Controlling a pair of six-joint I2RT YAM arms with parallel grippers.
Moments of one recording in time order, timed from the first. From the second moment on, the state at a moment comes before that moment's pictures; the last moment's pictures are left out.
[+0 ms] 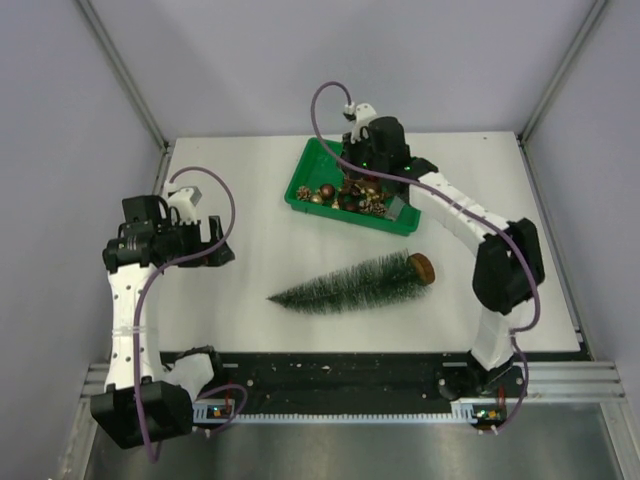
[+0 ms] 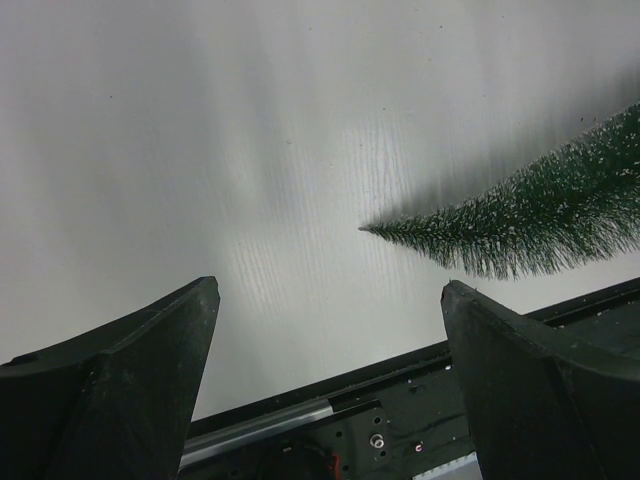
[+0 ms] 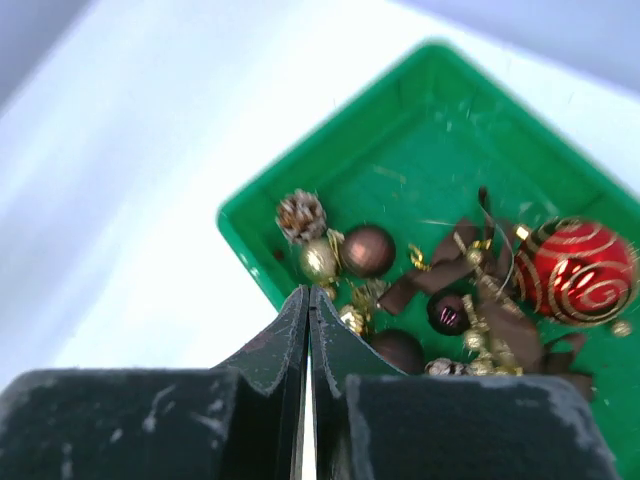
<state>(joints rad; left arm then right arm) 0.23 1.03 1.09 -1.02 0.47 0.13 0.55 1.91 1.62 -0.16 -0.16 0.13</state>
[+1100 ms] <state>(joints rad) -0.42 1.24 1.52 -0.66 0.44 -0.02 0.65 1.36 1.63 -0.16 -0.23 0.17</state>
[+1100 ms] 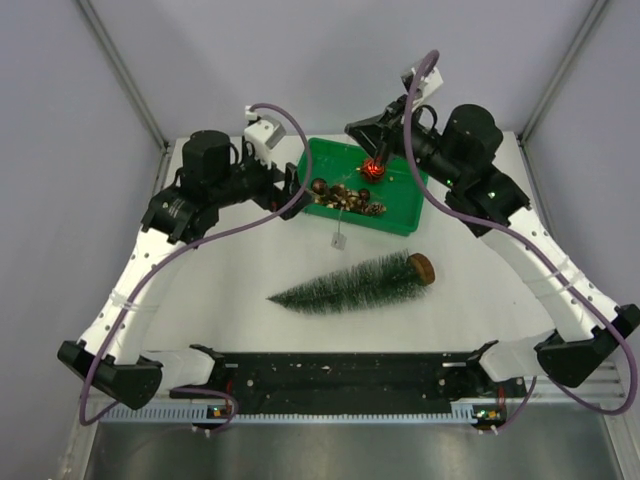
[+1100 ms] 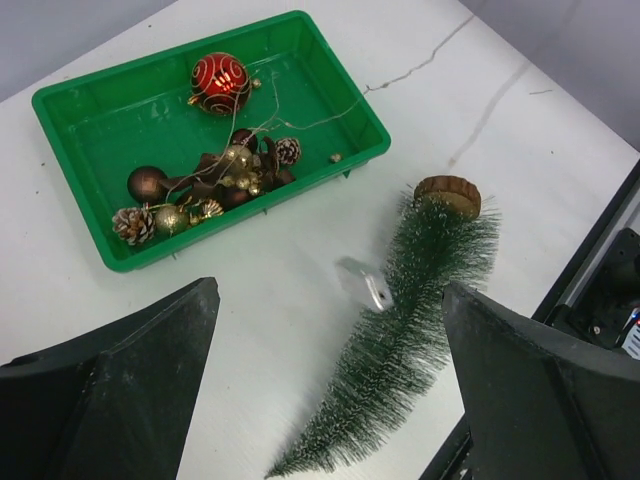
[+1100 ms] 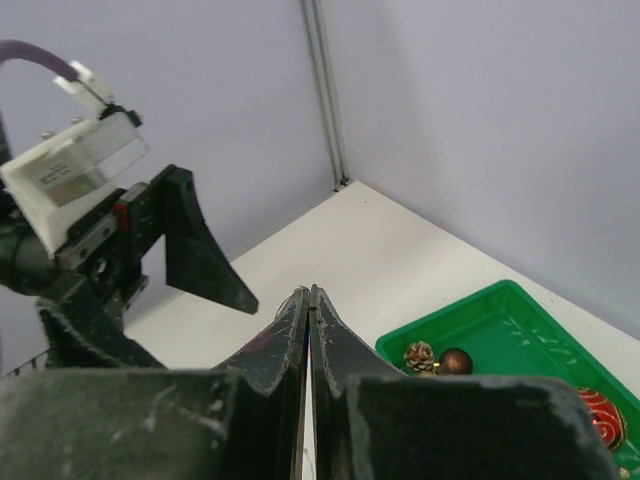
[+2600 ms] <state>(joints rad) -0.58 1.49 1.50 -0.49 0.53 -0.04 0.61 1.27 1.74 0.10 -0.63 0.49</state>
